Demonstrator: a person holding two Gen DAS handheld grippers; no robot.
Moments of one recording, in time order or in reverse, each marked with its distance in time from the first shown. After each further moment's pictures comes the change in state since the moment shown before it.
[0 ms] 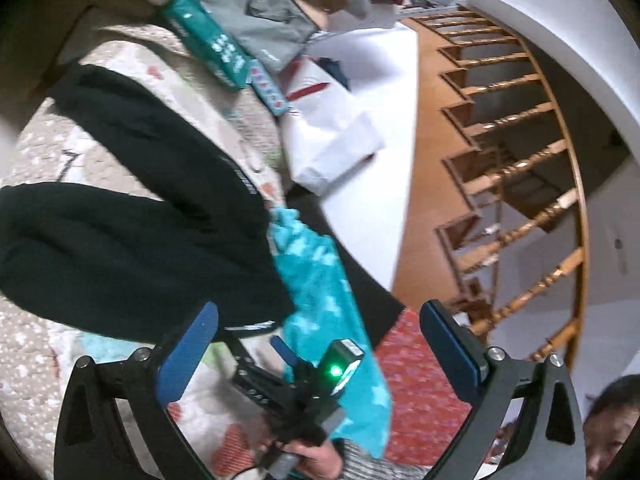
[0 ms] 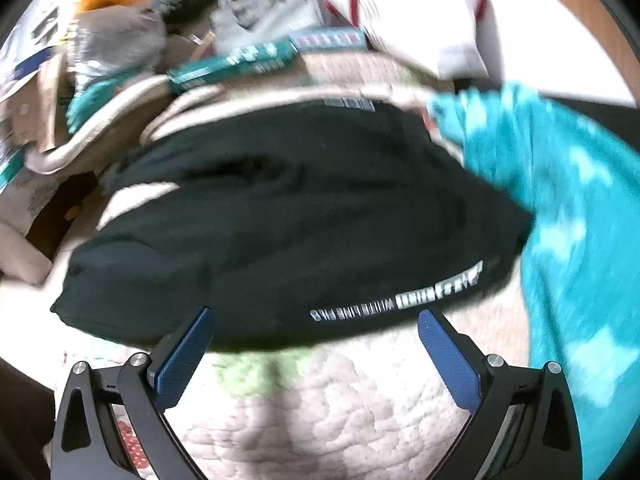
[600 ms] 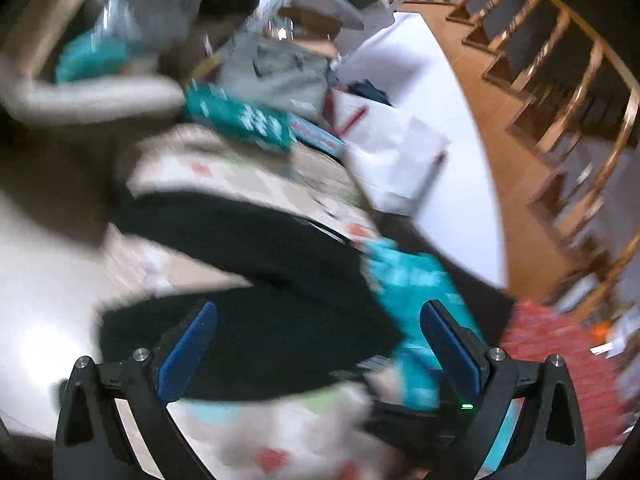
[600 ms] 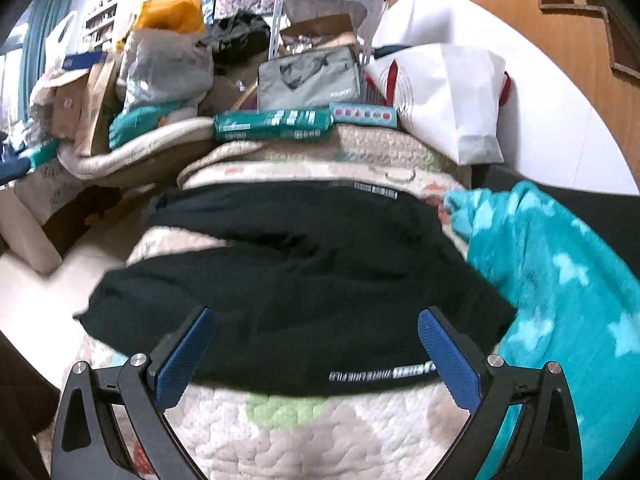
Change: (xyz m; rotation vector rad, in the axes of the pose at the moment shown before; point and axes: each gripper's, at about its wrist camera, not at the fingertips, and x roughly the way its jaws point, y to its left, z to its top) left arm 0.012 -0.065 0.018 0.381 -0.141 0.539; right arm -0.050 0.016 0.025 -0.119 -0.214 0.031
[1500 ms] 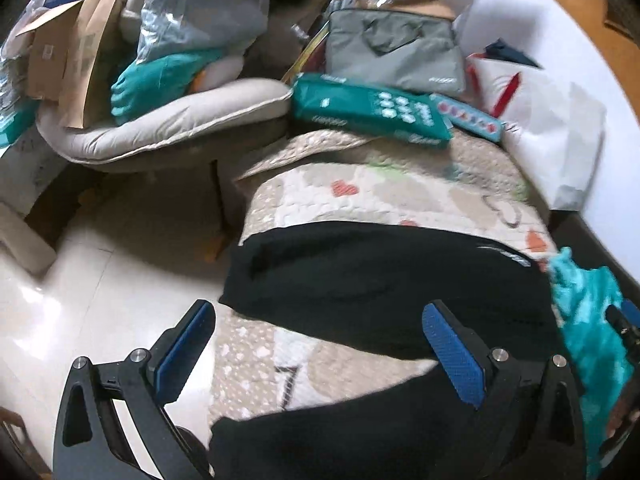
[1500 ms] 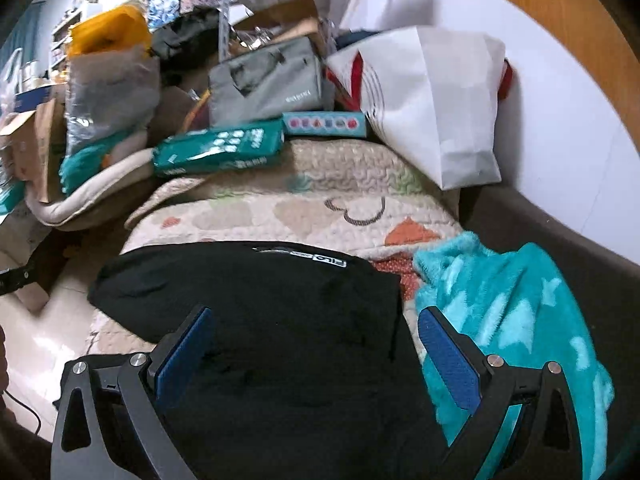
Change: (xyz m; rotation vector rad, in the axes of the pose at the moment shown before) left arm 0.156 0.115 0.076 0.058 0.113 0.503; right arm 0.106 -0.102 0.132 0.062 0.117 -0.012
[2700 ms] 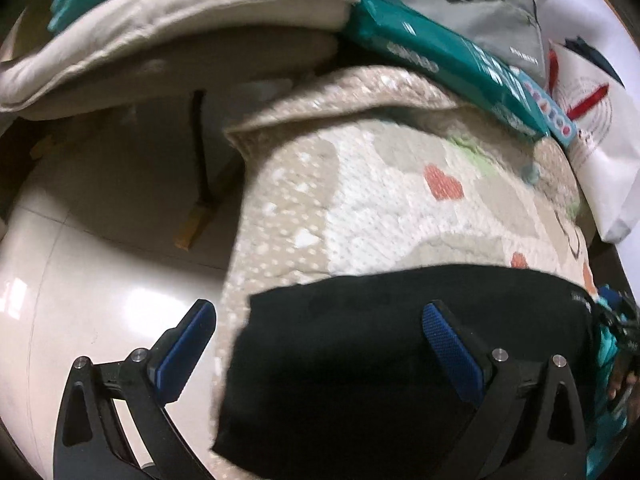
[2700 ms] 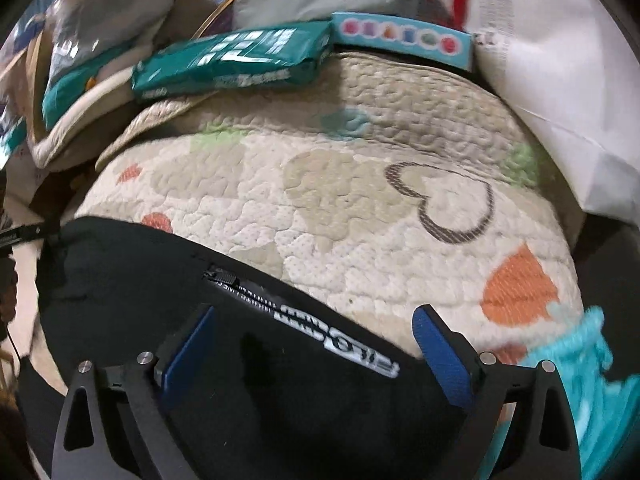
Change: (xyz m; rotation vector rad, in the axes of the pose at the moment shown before) left arm 0.197 0.070 0.047 -0.100 0.196 -0.110; right arm 0.230 0.012 0.062 -0.214 0.273 0.182
